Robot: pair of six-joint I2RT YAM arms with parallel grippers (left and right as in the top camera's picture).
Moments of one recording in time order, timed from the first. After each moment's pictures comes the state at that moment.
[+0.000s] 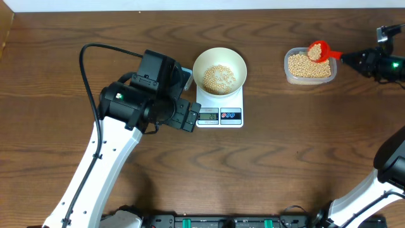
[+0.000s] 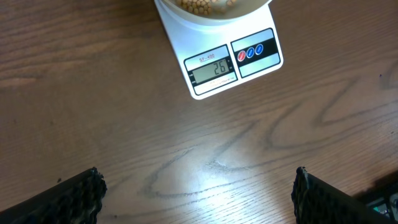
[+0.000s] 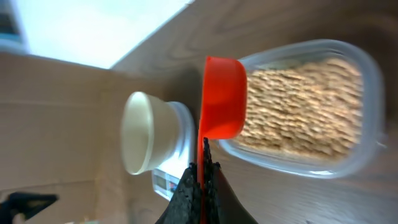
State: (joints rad) left arm -0.38 1.39 1.43 -1.22 0.15 -0.01; right arm -0.49 2.00 1.70 -1.00 -1.07 -0.15
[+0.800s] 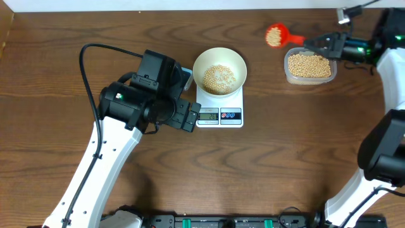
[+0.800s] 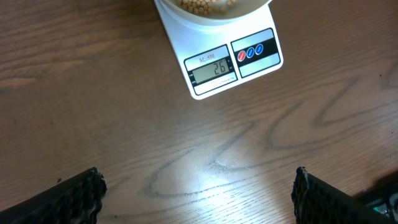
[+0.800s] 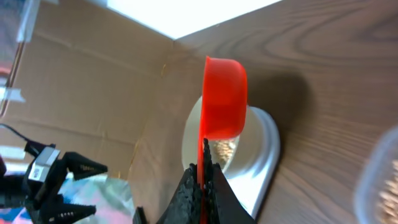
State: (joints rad) left arm -0.38 1.39 1.43 -1.22 0.15 -0.01; right arm -0.25 2.00 1.70 -0.78 -1.27 -0.03
